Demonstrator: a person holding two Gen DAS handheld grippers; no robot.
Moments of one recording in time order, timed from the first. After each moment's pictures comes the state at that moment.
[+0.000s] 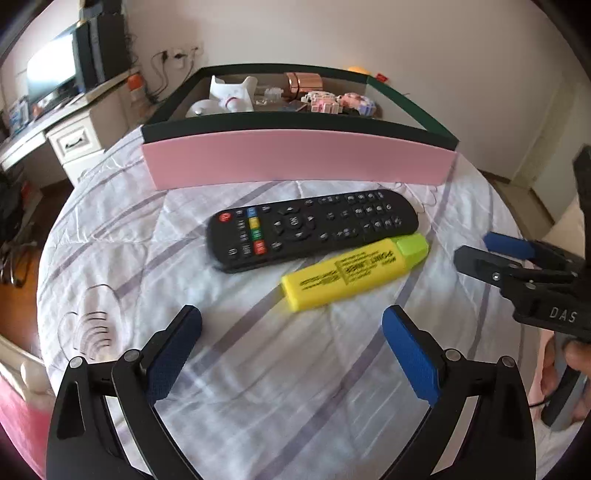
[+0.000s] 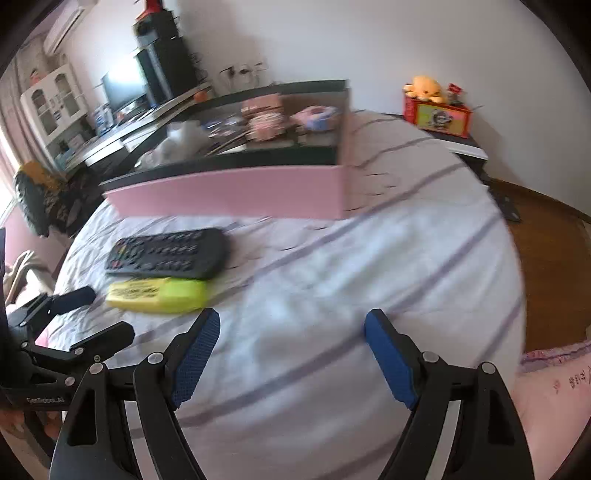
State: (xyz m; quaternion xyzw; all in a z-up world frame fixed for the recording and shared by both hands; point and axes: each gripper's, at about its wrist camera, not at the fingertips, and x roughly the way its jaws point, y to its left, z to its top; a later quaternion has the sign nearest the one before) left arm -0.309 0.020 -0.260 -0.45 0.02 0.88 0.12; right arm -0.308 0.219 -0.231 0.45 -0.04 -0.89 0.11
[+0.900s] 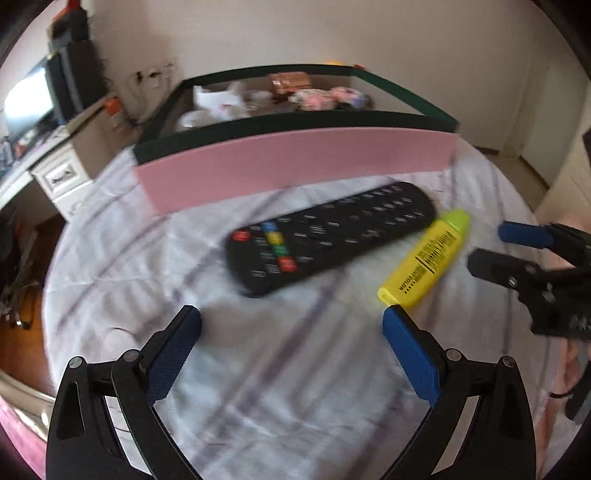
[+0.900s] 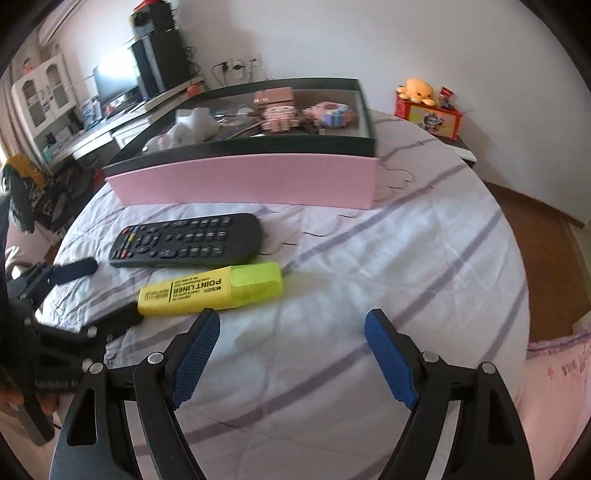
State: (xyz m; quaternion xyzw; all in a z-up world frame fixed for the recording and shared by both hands) left arm -0.323 0.016 -0.262 -0.44 0.07 0.88 0.17; right arm -0.294 0.196 -0.230 0.45 -0.03 -0.89 0.06
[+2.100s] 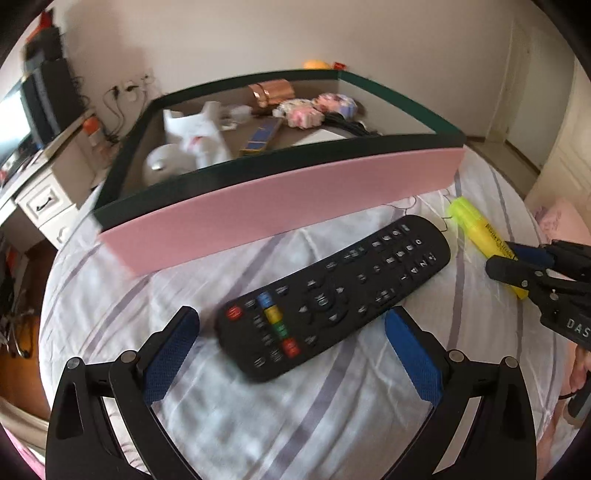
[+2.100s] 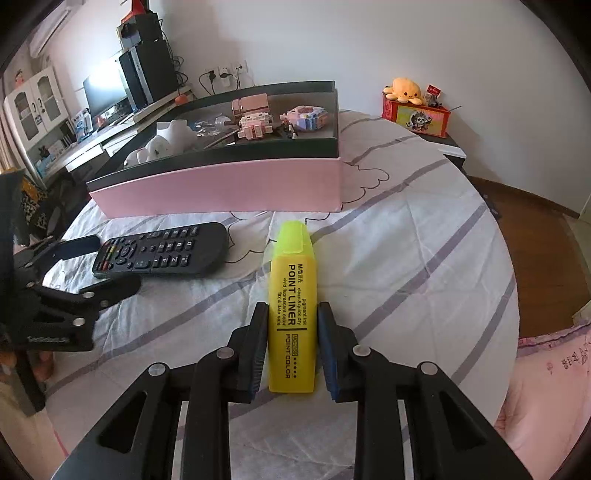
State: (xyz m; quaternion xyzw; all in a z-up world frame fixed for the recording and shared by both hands) left arm -0.367 0.026 -0.257 -0.44 0.11 0.87 0.19; right arm -0.297 0.212 -0.232 0.44 -0.04 -0.90 0.05
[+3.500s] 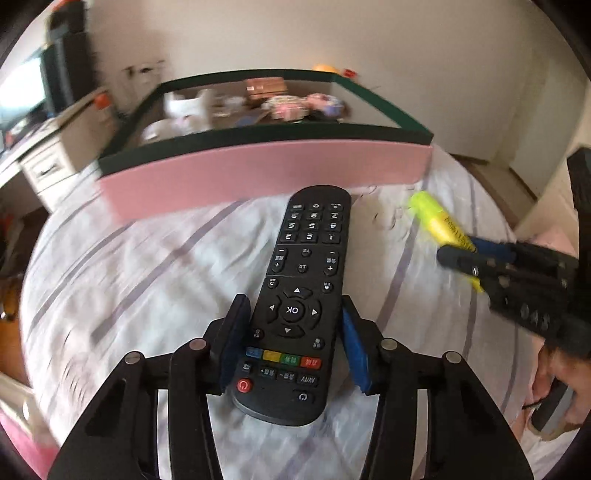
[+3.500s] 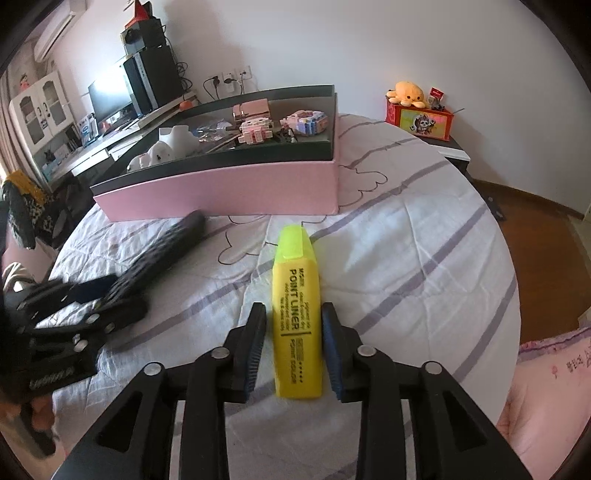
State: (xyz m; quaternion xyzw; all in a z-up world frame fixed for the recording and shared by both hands) left arm -0.318 0.036 -0.251 -0.45 0.04 0.88 0.16; right arm -0.300 0.218 -0.232 0.43 -0.04 -0.90 0.07
